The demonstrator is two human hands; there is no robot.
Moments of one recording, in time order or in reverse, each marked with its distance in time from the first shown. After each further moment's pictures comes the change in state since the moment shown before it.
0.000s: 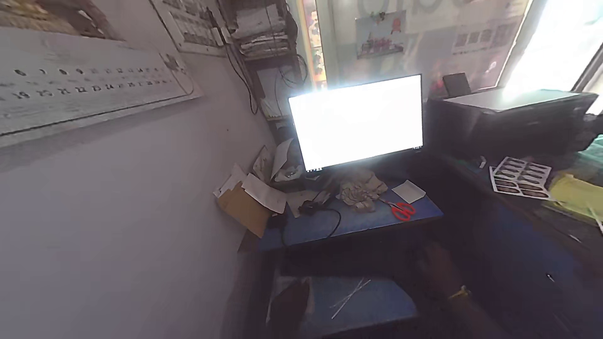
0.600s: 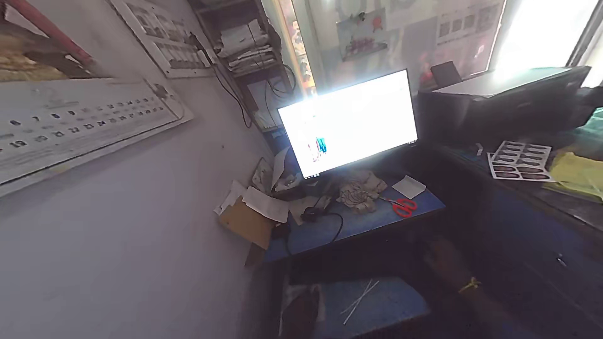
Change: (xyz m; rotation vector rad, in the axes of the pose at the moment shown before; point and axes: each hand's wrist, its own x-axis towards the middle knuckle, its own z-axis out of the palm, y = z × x) left_hand -0.004 -0.001 0.002 -0.003 0.048 0.043; right_hand 0.001 -0.002 -0.008 0.070 -0.048 0.008
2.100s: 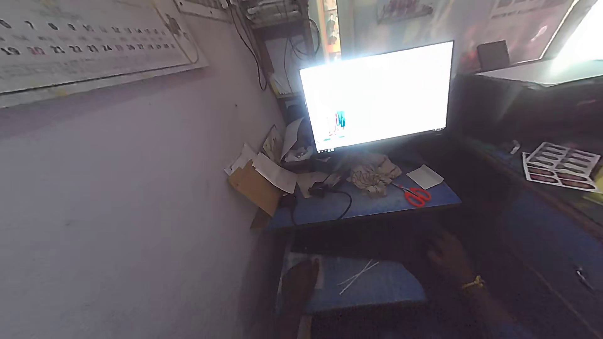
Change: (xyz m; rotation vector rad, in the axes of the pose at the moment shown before) left_hand 0.003 -0.006 0.011 -0.006 0.092 0.046; right_hand -0.005 0.010 0.008 -0.010 0.086 -0.214
